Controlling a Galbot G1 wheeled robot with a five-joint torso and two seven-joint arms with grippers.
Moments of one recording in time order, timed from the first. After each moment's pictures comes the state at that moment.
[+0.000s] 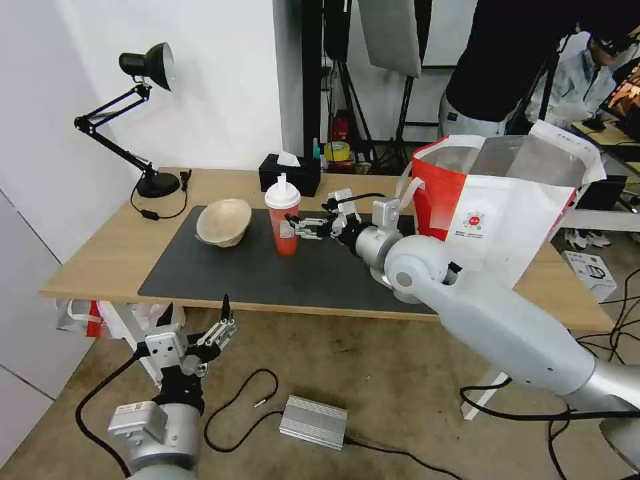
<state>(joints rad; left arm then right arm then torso) 1.75 -1.37 -0.39 -2.46 -0.20 0.15 -0.38 -0.27 0.97 -0.42 1.76 1.15 -0.37 0.24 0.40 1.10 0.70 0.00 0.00</state>
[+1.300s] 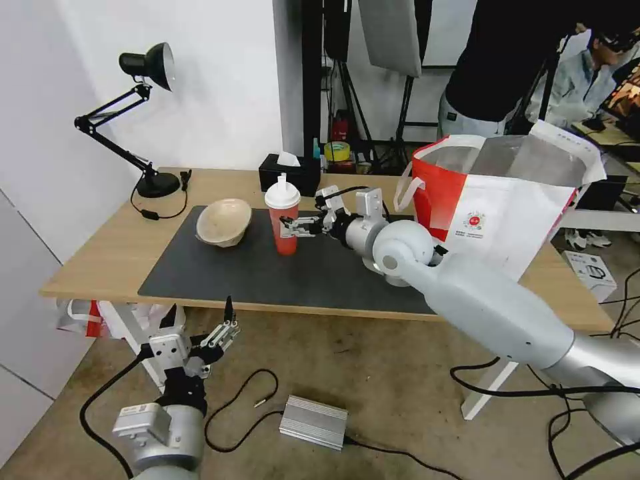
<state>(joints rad) 1.75 -1.36 -0.38 -2.45 -0.19 0.14 -0.38 -0.18 1.02 -0.49 1.66 1.15 -0.43 0.21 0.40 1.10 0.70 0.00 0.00</state>
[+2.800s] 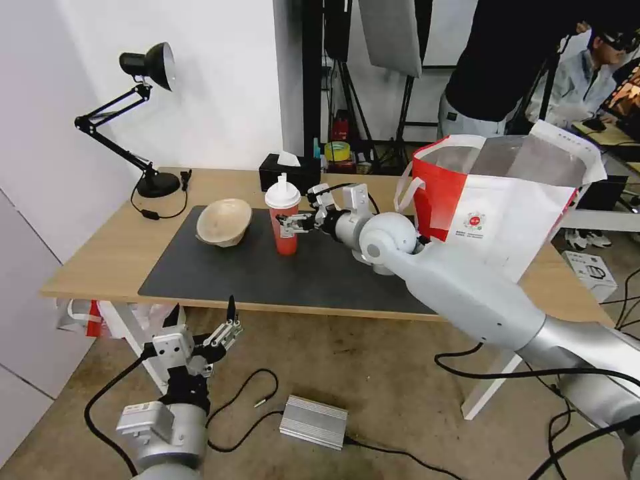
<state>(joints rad) 1.74 -1.37 -0.37 -2.44 -0.20 0.14 -0.38 -0.12 1.11 -0.52 1.49 1.13 -0.44 0.18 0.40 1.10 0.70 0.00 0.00</state>
